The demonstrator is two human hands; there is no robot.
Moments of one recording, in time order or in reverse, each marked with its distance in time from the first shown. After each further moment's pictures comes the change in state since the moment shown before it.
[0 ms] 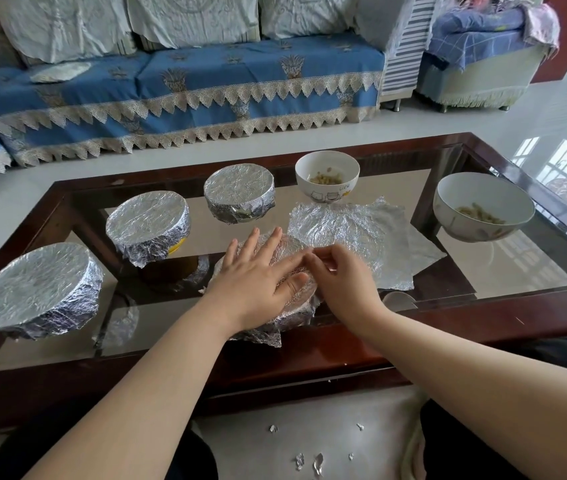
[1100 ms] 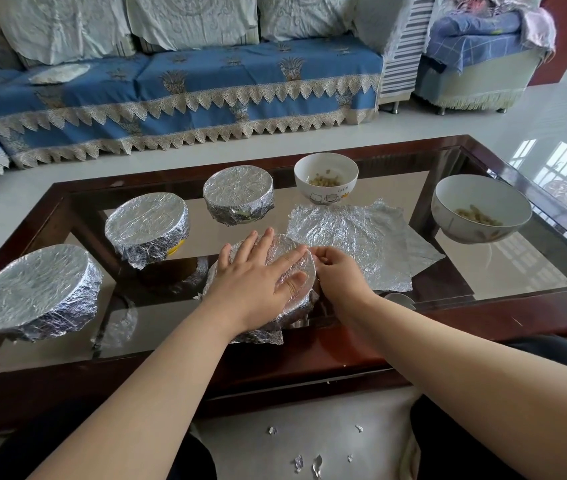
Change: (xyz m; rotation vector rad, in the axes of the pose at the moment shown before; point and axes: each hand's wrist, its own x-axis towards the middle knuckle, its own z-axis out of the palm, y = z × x) left_hand 0.002 0.002 0.002 0.017 0.013 -0.074; right_hand 0.019 -0.003 0.014 0.554 -0.103 0.358
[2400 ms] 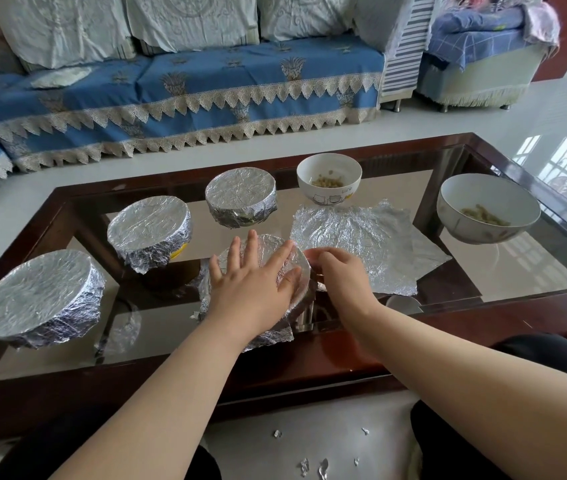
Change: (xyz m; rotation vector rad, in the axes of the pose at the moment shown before) left_hand 0.000 0.008 0.001 -0.057 0.043 -0.220; right_hand -0.004 -0.002 0.002 0.013 0.052 -0.073
